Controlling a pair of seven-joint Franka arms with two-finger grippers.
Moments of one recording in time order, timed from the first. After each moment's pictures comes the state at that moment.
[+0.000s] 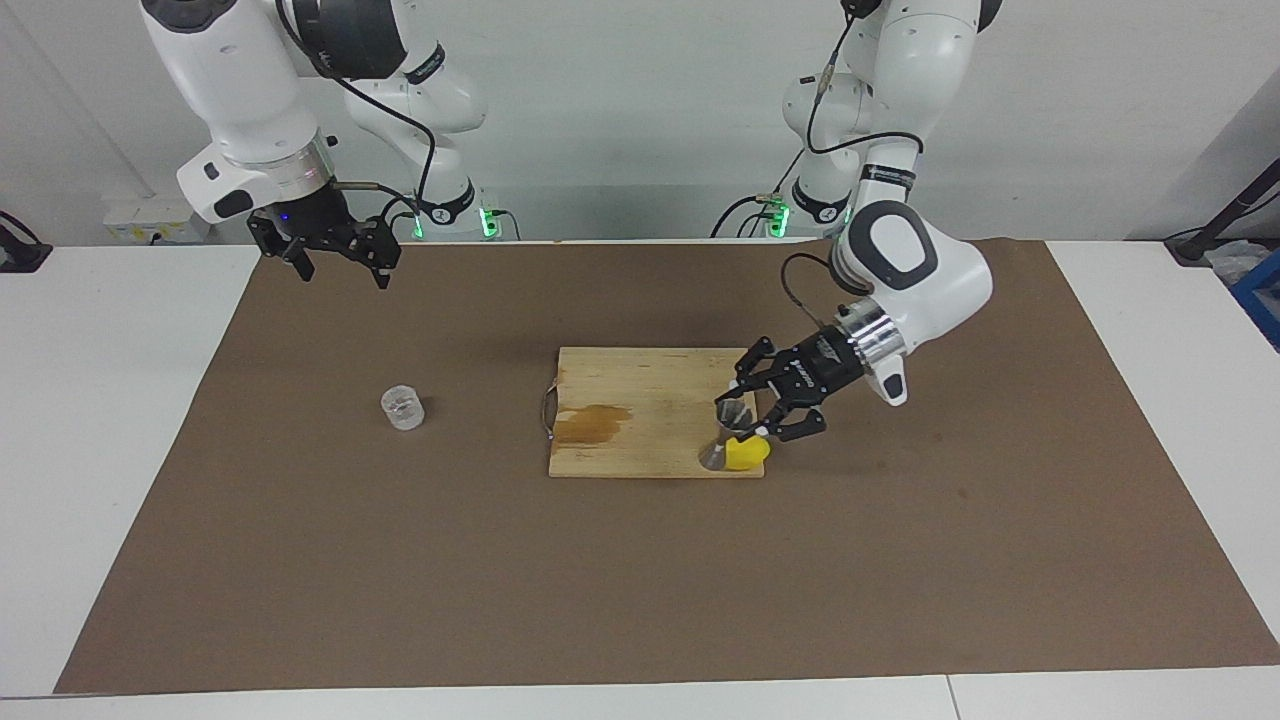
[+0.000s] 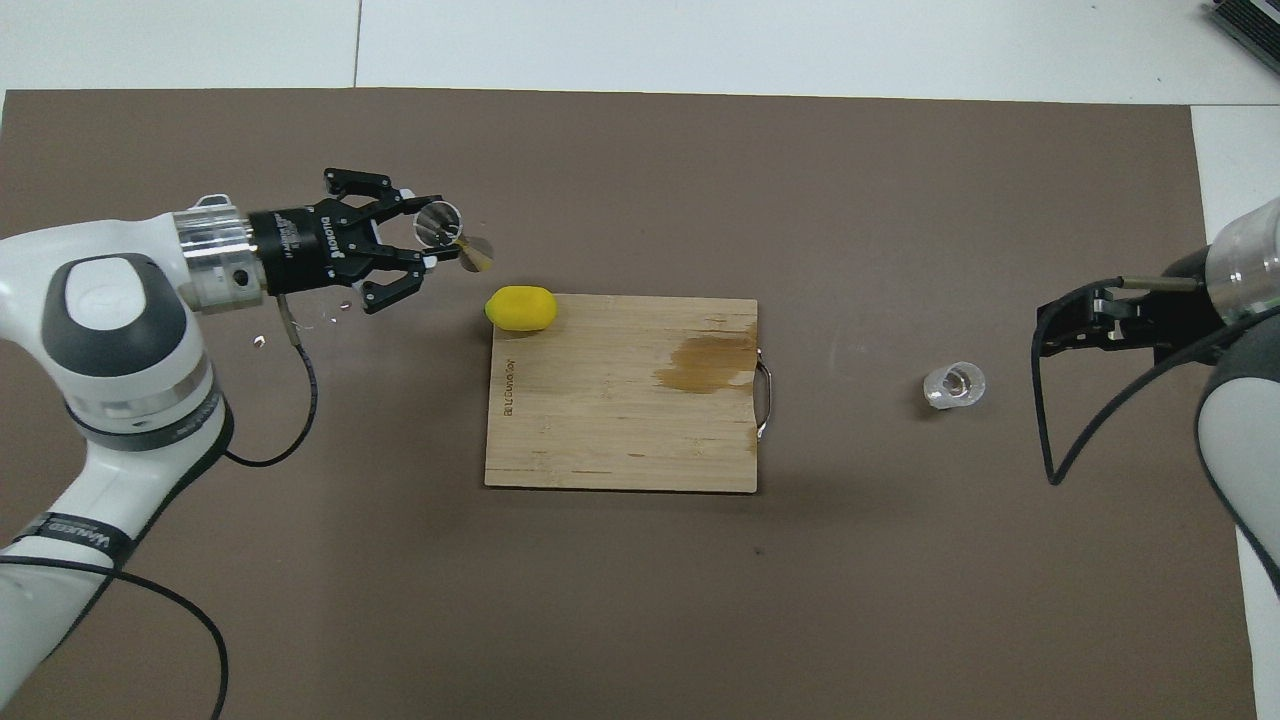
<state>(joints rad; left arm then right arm) -0.15 0.26 -0.25 -1.91 -1.50 2.41 -1.18 -0.01 -0.02 0.08 -1.64 -0.03 1.56 0.21</state>
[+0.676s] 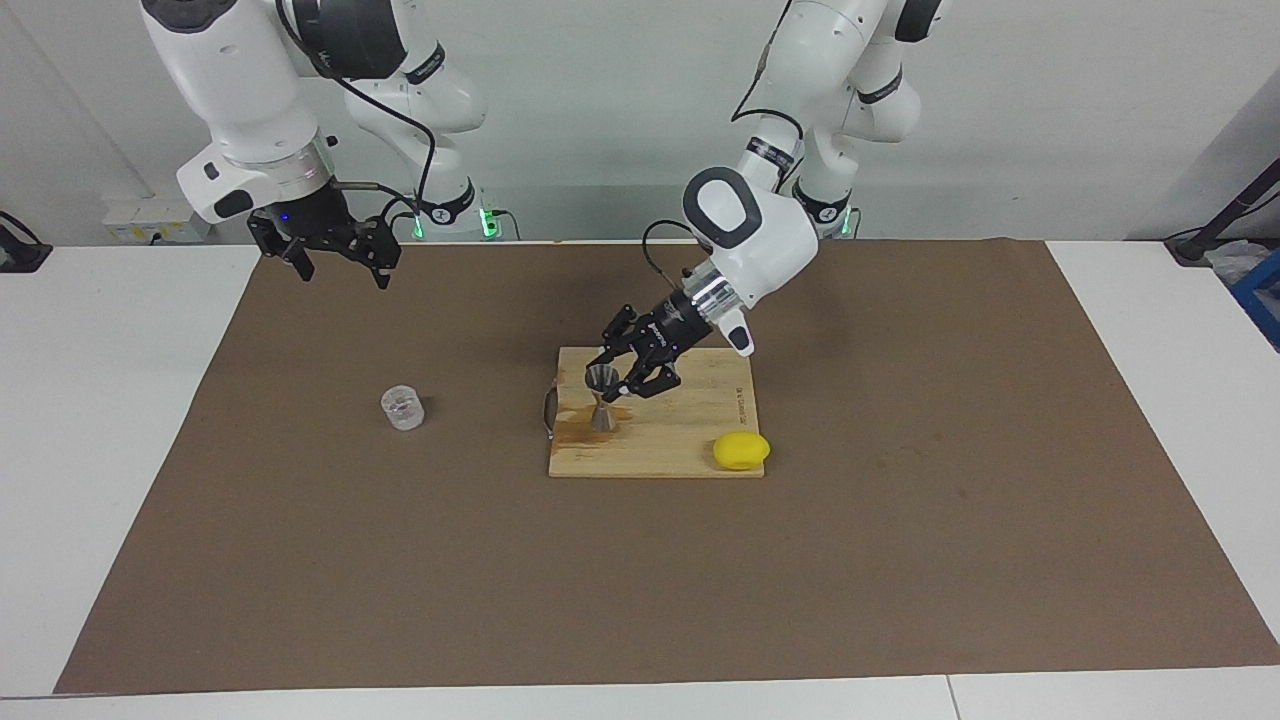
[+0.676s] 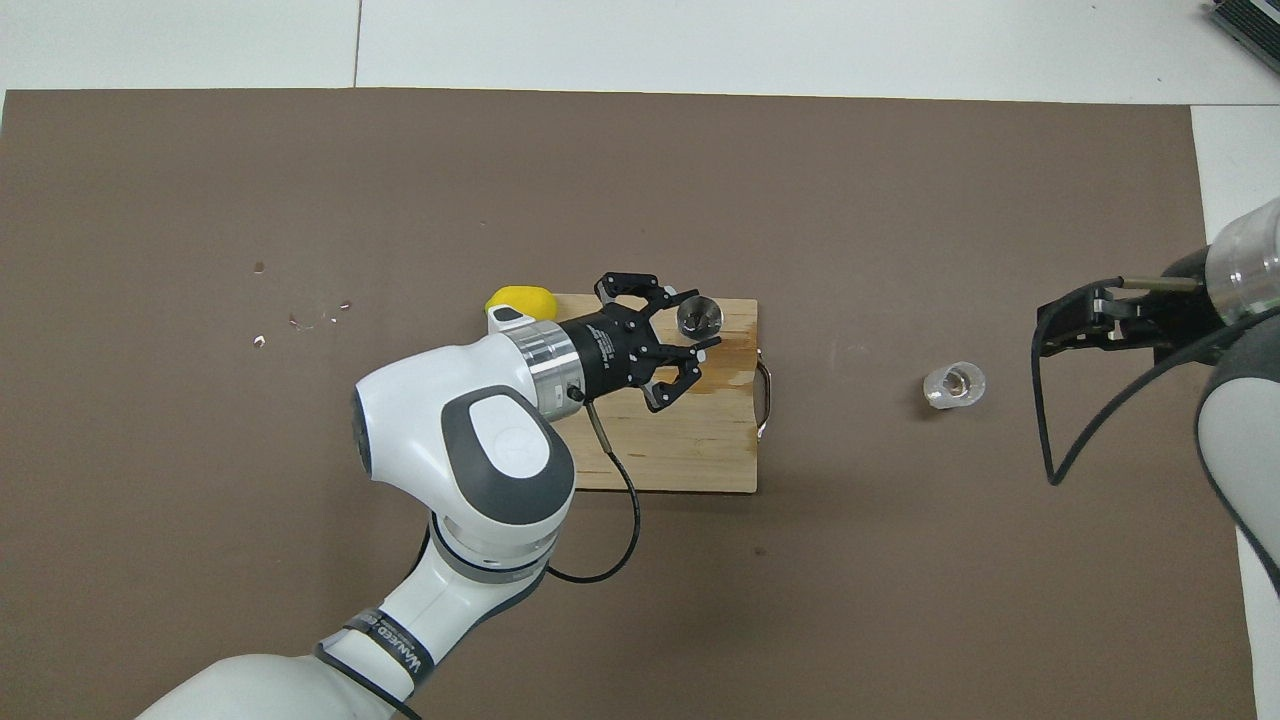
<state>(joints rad) -0.51 0.28 -0.25 -1.93 -1.63 2.78 -1.19 -0.01 -0.02 0.08 -1.64 -0.03 1.56 0.21</state>
